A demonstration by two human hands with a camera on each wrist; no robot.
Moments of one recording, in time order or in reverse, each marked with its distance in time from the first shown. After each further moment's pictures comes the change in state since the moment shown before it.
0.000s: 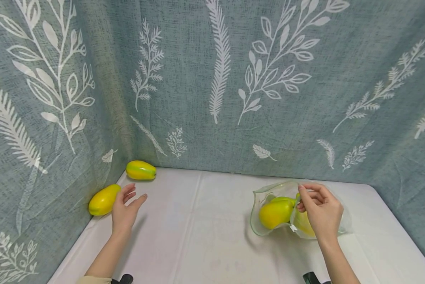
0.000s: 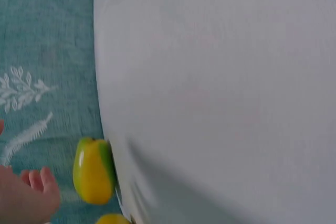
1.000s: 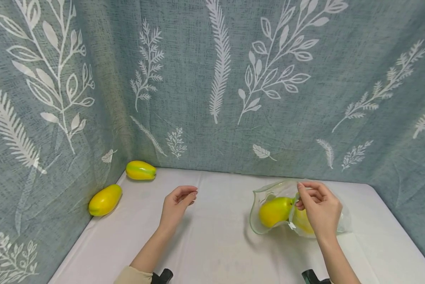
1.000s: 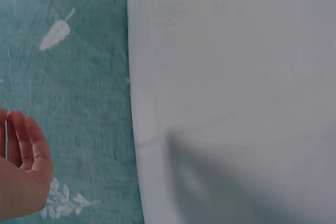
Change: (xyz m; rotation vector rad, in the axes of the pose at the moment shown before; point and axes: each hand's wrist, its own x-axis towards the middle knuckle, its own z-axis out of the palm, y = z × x) left_hand -0.041 0.028 0.095 -0.278 -0.372 0.124; right_hand -0.001 -0.019 0.004 0.000 0.008 -0.002
